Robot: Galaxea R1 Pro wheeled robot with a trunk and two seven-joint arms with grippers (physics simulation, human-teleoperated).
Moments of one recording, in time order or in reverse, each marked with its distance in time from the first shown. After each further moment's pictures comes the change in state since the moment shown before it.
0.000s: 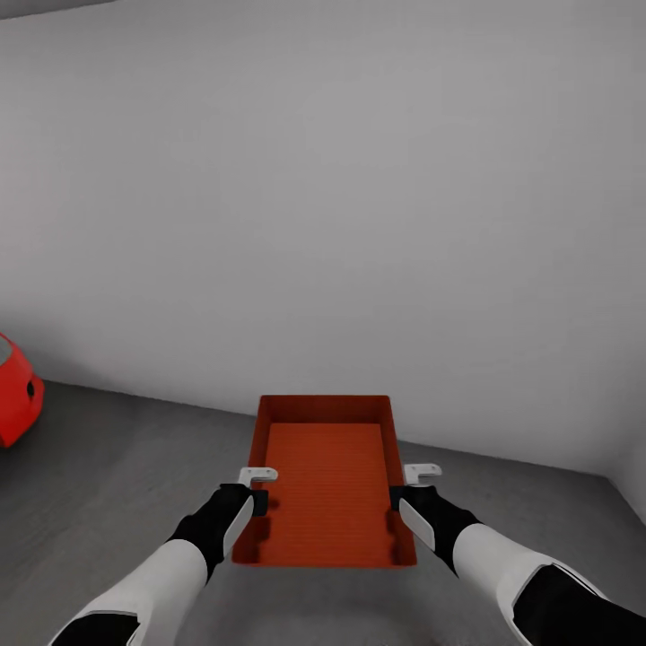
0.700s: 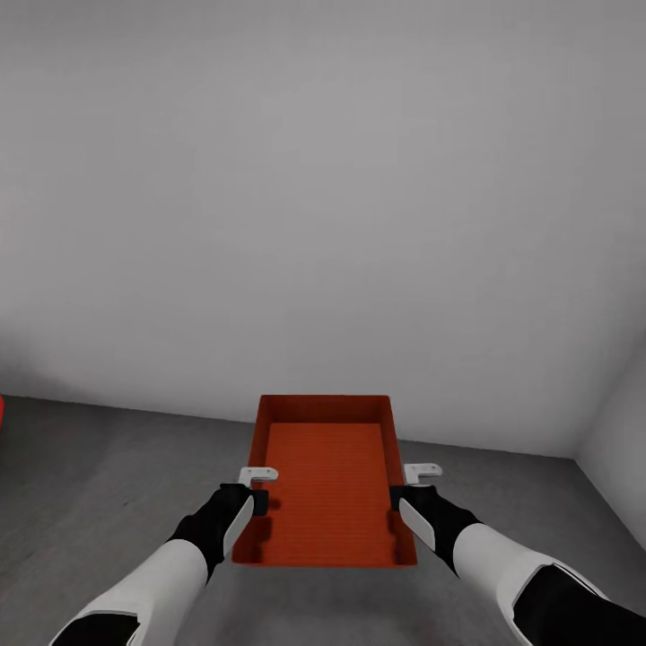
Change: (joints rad) left arm 0.000 -0.001 0.001 -0.001 -0.001 0.001 0.001; right arm 0.000 -0.001 -0.003 -0.001 0.004 0.002 0.002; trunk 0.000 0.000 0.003
